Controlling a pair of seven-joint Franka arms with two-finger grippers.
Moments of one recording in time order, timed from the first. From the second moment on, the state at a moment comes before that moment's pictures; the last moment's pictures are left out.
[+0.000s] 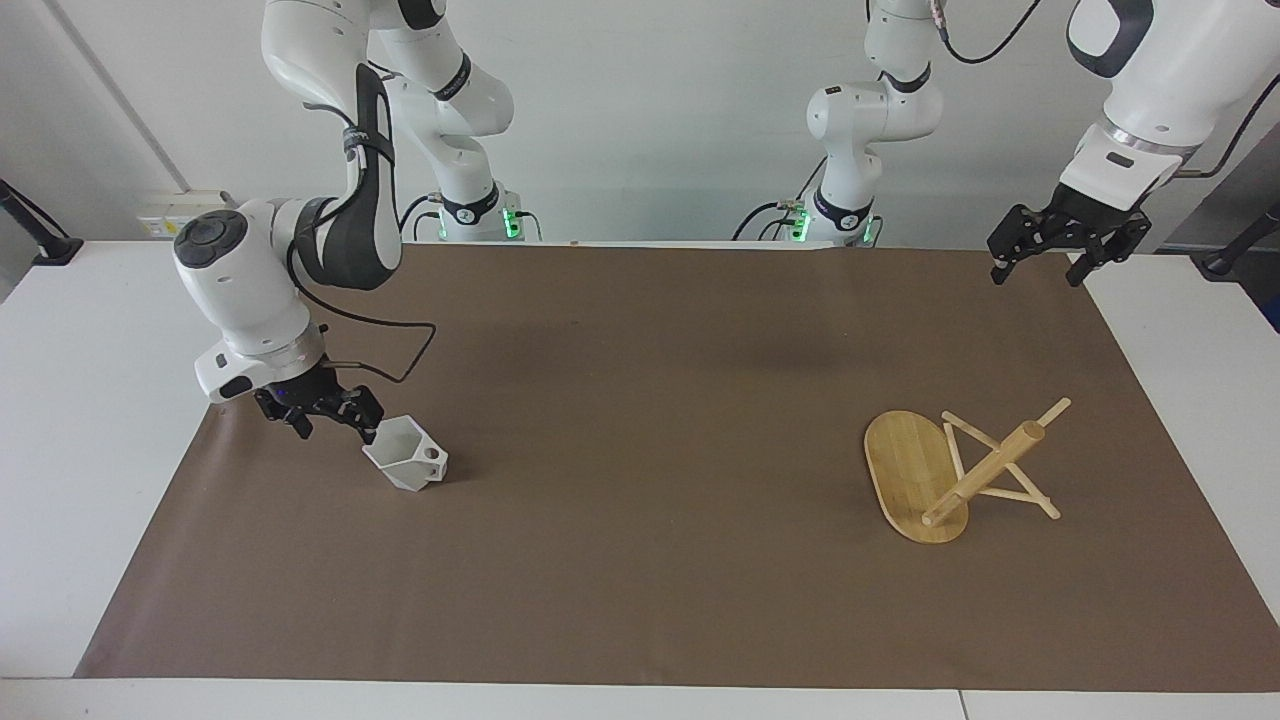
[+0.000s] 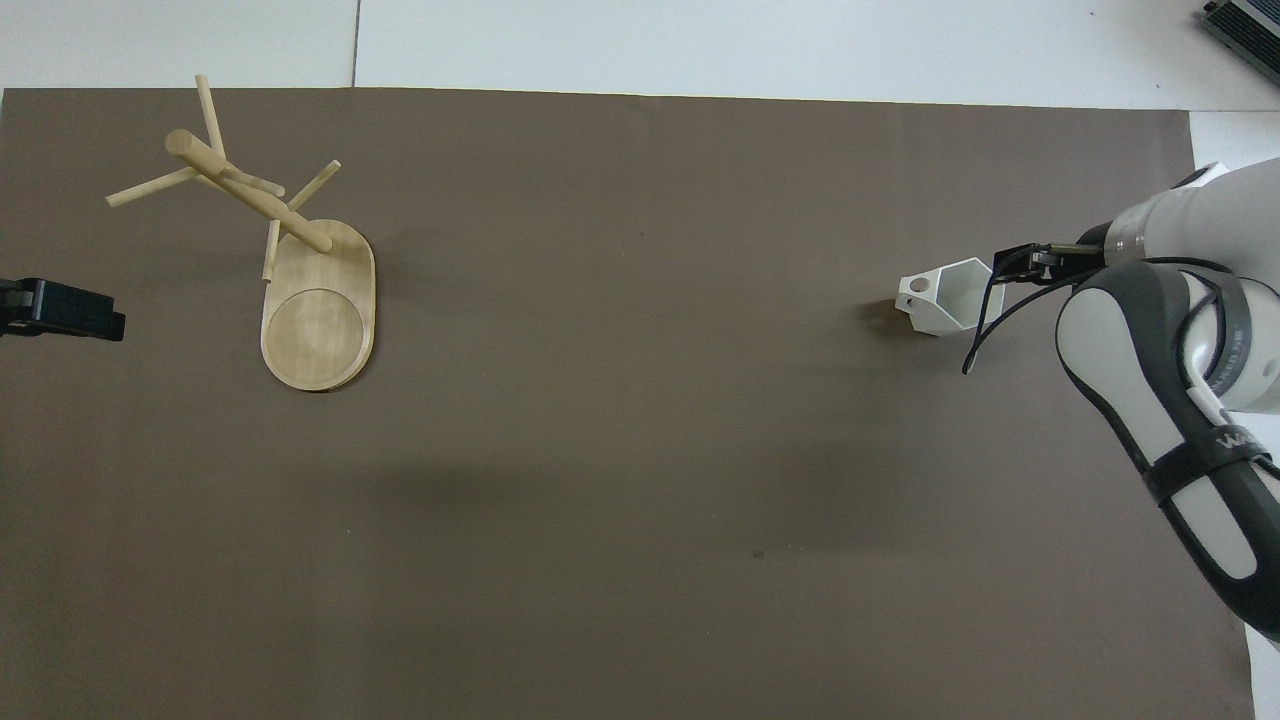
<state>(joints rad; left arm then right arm) 0.02 -0.05 -0.04 -1.63 -0.01 1.61 0.07 -0.08 0.26 -0.01 -1.83 0.04 2.21 0.03</state>
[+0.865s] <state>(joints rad) 0.02 -0.05 -0.04 -1.63 -0.01 1.61 0.07 -0.07 0.29 -0.01 -1.86 0.04 2.26 0.13</state>
